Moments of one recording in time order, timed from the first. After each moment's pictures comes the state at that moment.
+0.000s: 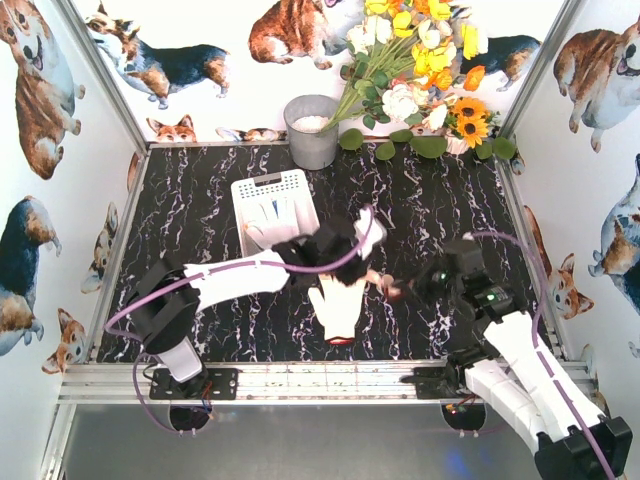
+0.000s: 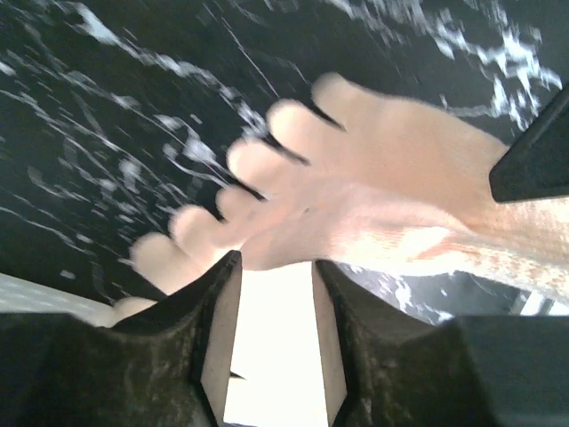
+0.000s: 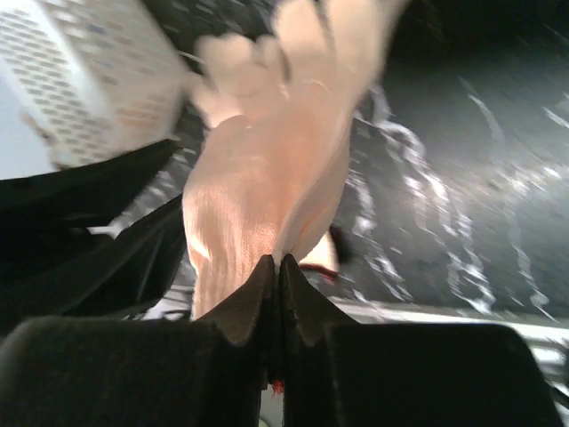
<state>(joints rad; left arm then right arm) -0.96 1.68 1.13 -0.08 0.09 -0.07 0.31 0.72 0.62 -0.67 -0.25 1.15</state>
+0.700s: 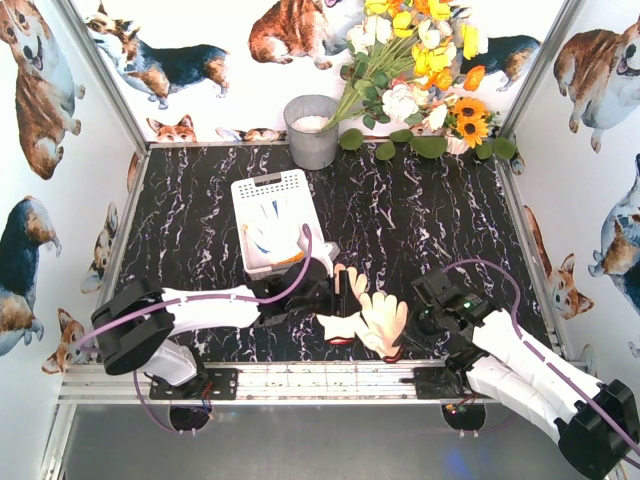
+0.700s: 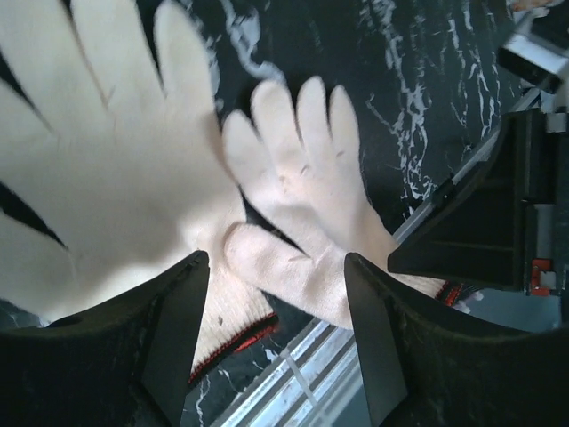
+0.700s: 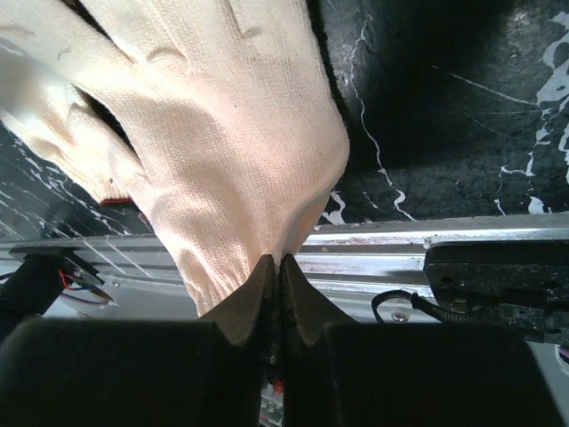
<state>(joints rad) -1.04 1.46 0.71 0.18 0.03 -0.81 0.57 0.77 0.47 -0.94 -0.23 1.14</state>
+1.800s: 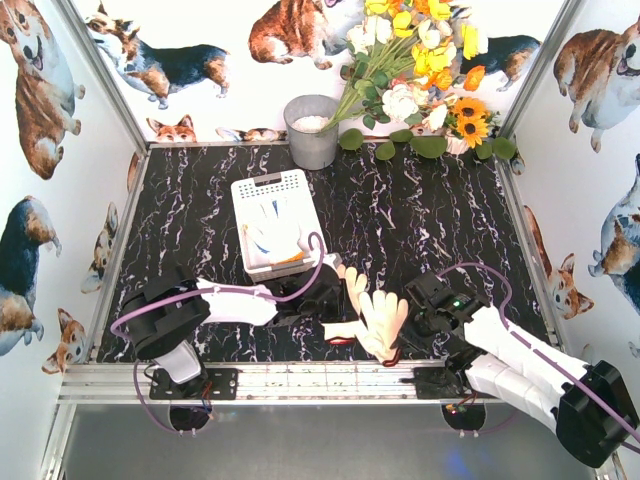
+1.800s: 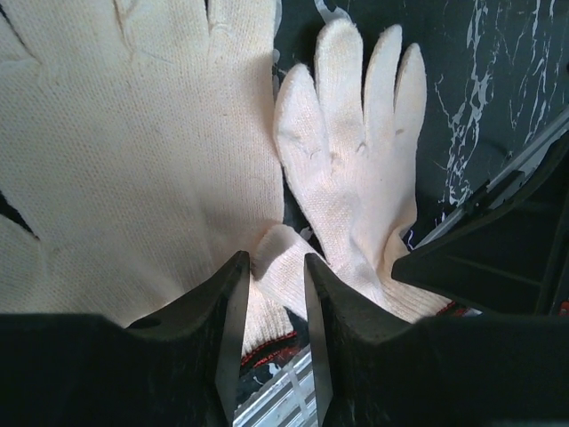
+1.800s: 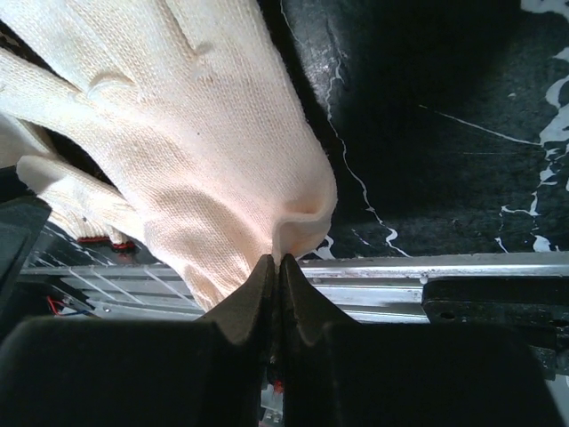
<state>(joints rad) -1.05 1.64 0.71 0.20 0.07 -1.04 0.60 0.86 0.41 -0.83 -0.20 1.18</state>
